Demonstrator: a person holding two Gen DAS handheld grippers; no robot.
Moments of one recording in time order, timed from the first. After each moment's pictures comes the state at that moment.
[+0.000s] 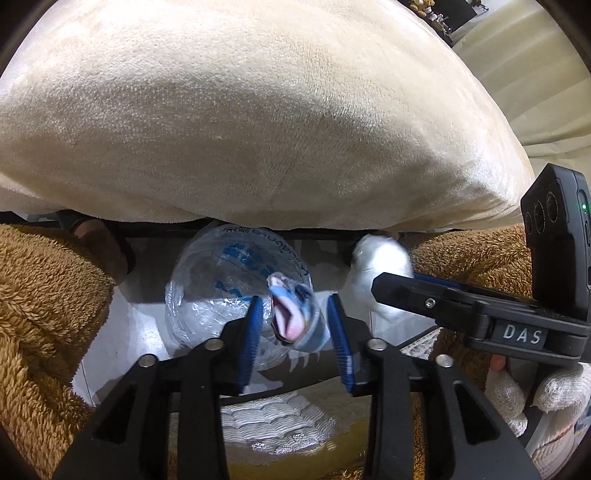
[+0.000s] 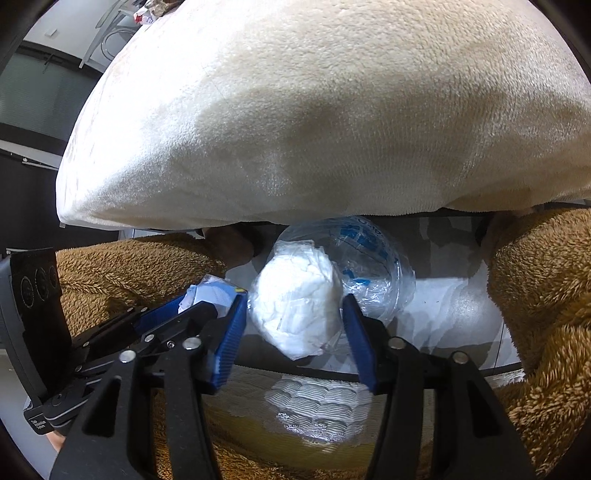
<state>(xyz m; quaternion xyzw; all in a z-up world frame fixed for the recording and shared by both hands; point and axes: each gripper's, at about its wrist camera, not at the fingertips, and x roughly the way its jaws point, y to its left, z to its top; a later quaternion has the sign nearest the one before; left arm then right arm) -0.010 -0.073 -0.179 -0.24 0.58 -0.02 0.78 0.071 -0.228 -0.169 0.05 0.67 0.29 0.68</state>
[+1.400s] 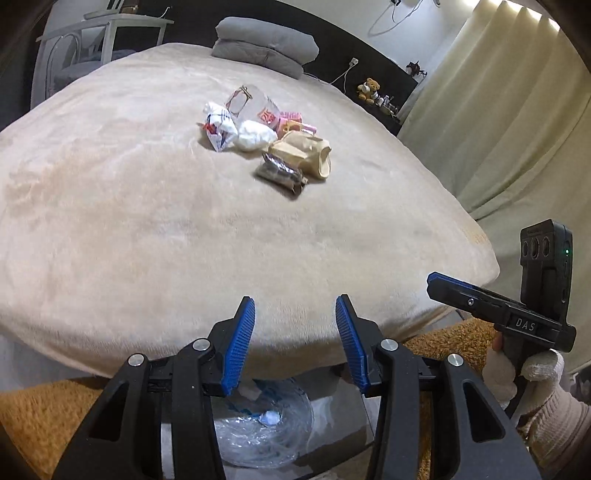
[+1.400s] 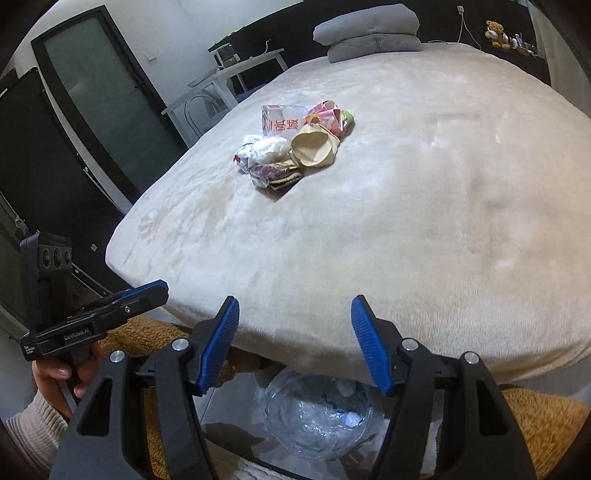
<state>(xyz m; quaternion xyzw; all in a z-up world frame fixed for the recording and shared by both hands) 0.009 0.003 -0.059 -0.21 0.38 -0.04 0.90 0.121 -0.234 -0.040 0.03 0.45 0.39 0.80</state>
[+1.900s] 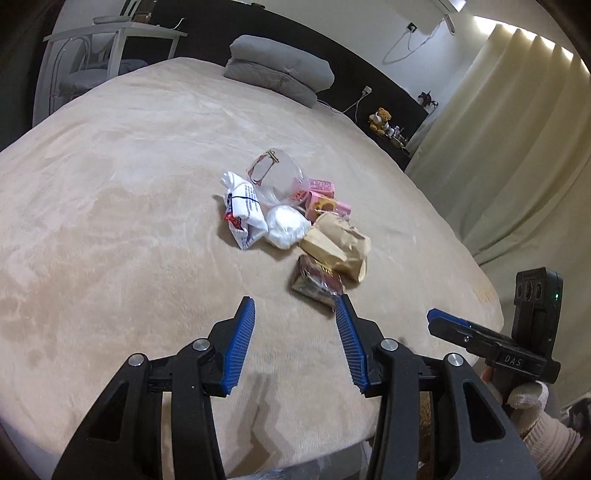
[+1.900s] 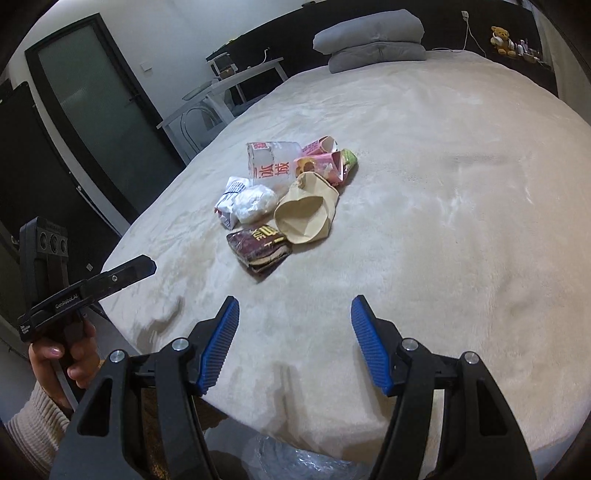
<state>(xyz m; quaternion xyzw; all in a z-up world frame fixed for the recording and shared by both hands) 0.098 0.078 -0.031 -0.25 0.34 -0.02 0.90 0.211 -0.194 -0.029 0.05 0.44 0.39 0.81</state>
